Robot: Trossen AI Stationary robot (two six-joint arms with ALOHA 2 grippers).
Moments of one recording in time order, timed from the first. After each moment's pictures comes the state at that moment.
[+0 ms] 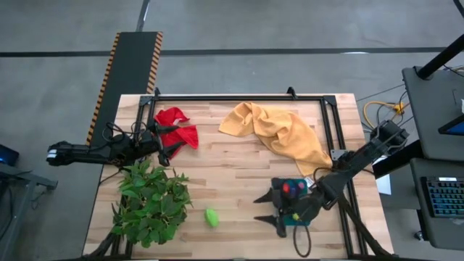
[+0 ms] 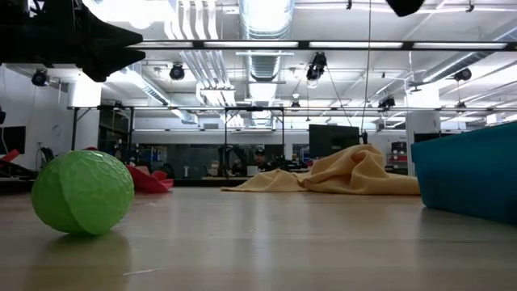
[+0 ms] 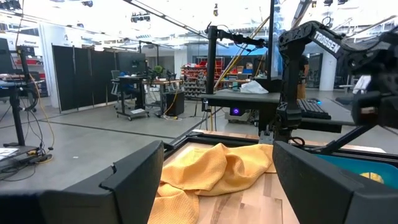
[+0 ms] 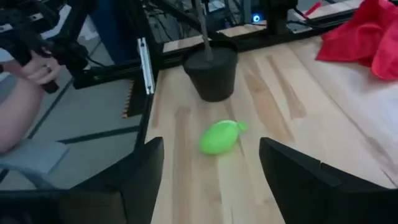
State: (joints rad) left arm -0.02 0.25 0.11 0.28 -0.37 0.06; right arm 0.67 1.50 0.95 0.11 0.53 0.51
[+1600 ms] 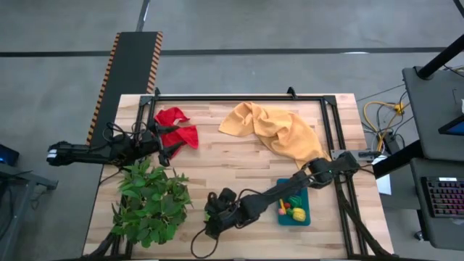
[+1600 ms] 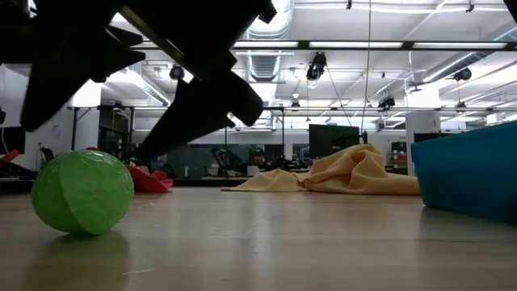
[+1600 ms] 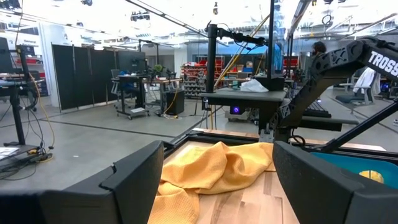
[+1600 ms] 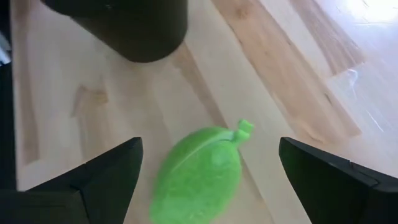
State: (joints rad) left arm -0.02 0.25 0.11 0.27 -0.37 0.06; right arm 0.44 2.41 2.00 -0.51 0.38 0.76
